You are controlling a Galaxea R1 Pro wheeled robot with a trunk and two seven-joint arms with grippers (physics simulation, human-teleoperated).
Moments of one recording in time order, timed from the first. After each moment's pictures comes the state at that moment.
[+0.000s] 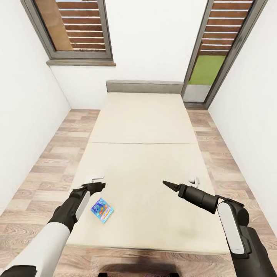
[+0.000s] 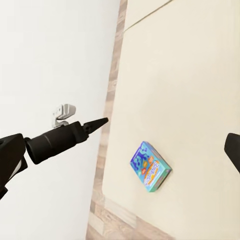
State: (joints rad) left arm -0.75 0.02 -0.02 -0.76 0.16 0.43 0.08; right arm -0.38 -0.04 -0.16 -1.59 -0.53 0.97 0.55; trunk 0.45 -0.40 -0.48
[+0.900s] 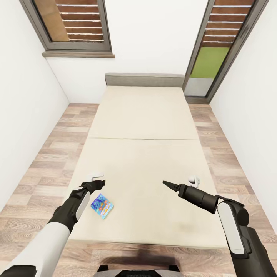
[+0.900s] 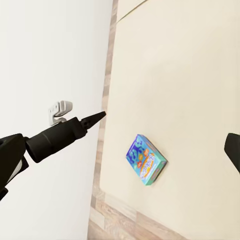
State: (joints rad) left arm -0.75 0.02 -0.02 -0.75 0.16 0.34 0.08; right arm -0.38 -0.04 -0.16 -1.59 -0.53 0.96 0.55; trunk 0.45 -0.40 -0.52
